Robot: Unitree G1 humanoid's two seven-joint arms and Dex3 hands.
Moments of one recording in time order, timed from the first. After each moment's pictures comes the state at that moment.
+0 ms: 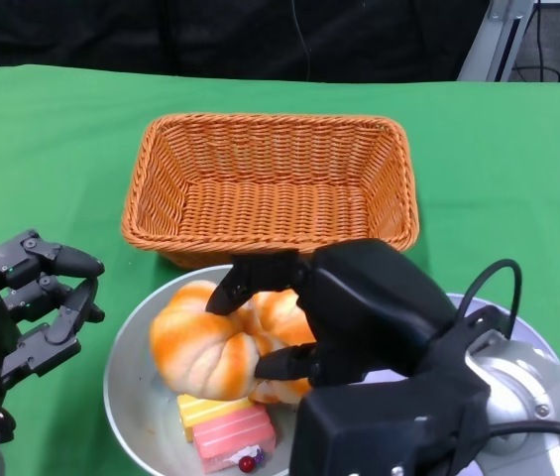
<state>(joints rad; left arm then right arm) -0.08 0.12 0.21 0.27 -0.16 -0.37 -0.17 -0.25 -0.09 0.51 -0.49 -0.72 0.25 0.43</state>
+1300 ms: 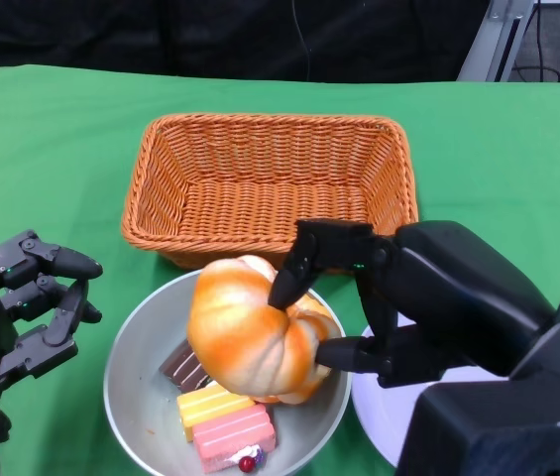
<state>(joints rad) -0.08 0.14 0.21 0.29 -0.16 -0.40 -0.18 -0.17 -0.20 0.35 -0.72 -0.58 0.31 0.53</state>
